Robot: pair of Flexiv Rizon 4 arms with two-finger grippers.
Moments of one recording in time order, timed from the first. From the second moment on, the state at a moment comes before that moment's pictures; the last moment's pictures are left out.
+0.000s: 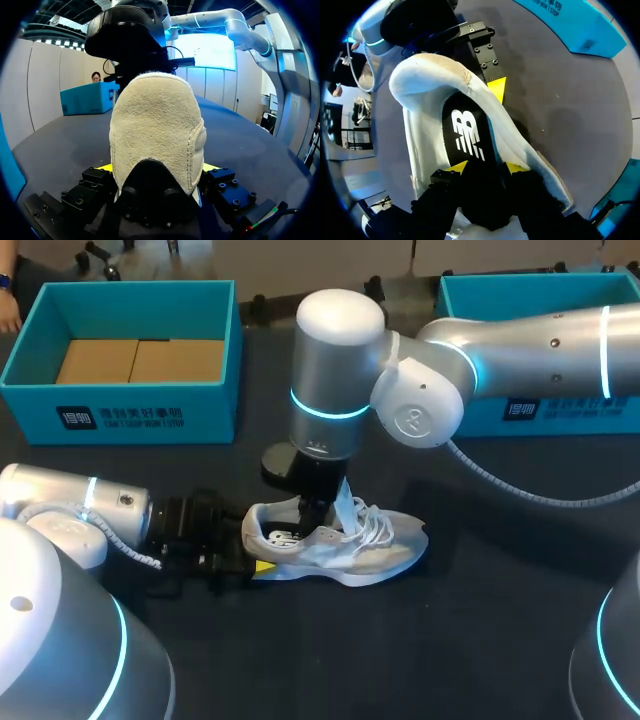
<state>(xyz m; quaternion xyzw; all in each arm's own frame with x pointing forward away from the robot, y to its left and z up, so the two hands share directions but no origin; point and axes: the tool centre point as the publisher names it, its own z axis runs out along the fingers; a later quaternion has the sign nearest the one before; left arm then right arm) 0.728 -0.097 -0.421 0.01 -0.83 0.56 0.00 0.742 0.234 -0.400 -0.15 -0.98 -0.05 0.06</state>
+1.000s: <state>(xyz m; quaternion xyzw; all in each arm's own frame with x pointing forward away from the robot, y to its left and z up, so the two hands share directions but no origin) 0.727 -0.097 -0.421 0.01 -0.83 0.56 0.00 0.733 0.240 -0.376 -0.16 -0.98 -0.06 0.06</state>
